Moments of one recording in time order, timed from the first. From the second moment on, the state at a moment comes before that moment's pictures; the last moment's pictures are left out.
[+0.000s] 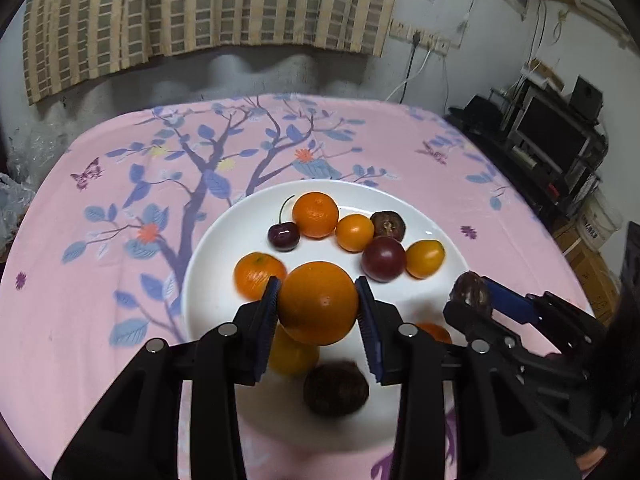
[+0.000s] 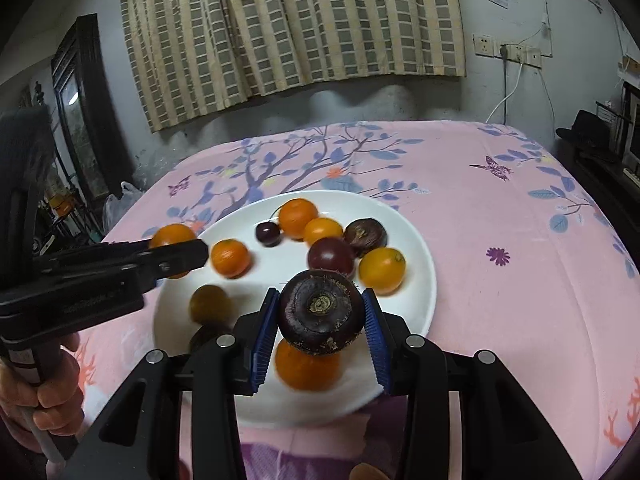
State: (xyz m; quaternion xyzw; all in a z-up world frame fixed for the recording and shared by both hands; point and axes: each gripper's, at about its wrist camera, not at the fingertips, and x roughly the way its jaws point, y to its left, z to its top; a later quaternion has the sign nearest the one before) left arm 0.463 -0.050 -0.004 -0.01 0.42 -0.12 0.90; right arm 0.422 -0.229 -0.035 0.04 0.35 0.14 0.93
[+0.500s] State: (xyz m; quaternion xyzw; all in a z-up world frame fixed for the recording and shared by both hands) left arm 0.314 -0.004 0.021 0.07 0.38 -0.08 0.92; right arm 0.282 -0.234 -0.007 -0.01 0.32 0.18 0.93
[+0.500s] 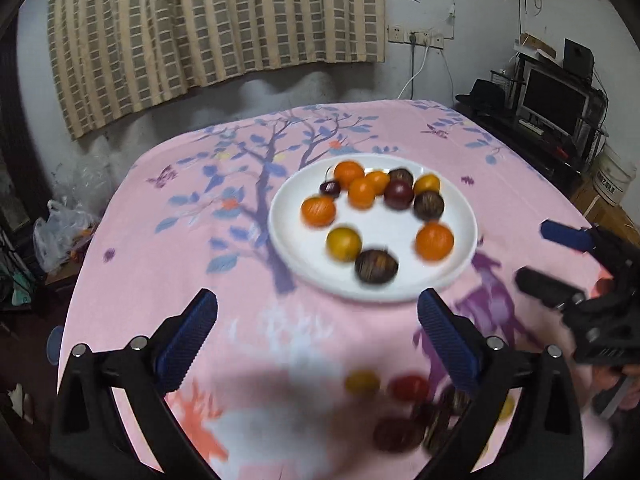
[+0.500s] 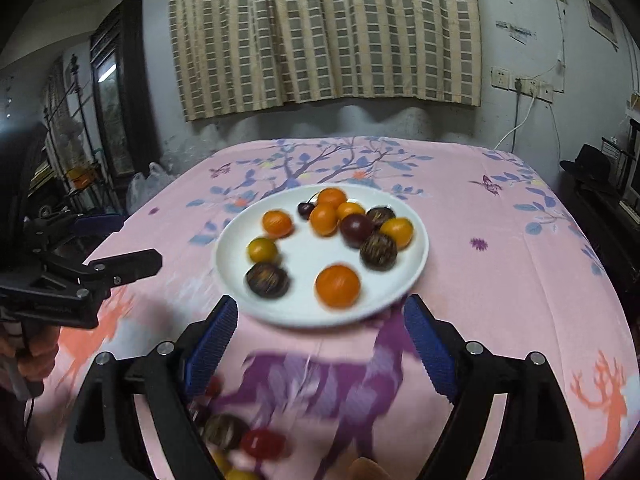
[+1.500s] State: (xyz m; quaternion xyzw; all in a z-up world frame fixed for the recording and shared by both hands) left arm 0.211 0.030 -0.045 -0.02 0.39 -0.14 0.91; right arm 0.216 -0.202 -0.075 -0.06 0.44 0.19 0.88
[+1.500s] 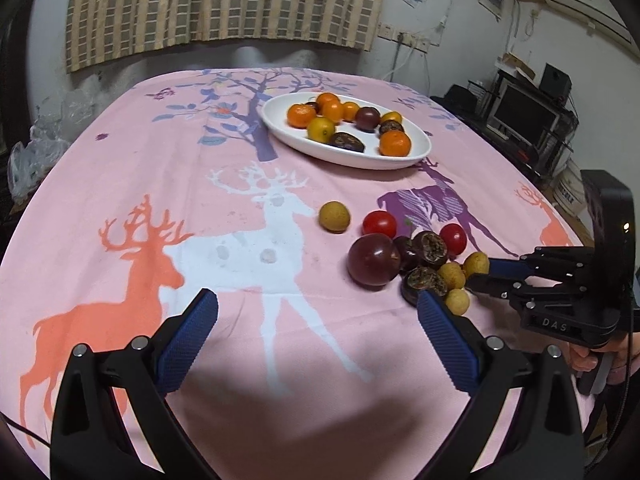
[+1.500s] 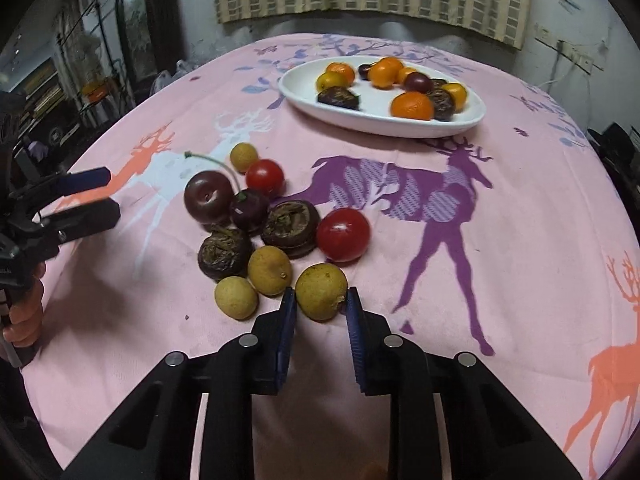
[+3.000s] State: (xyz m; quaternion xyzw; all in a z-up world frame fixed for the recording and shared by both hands) left arm 0.461 -0.053 -0.018 0.05 0.44 -0.11 0.89; right arm 0.406 -0.218 -0.037 0.03 0.33 0.16 0.93
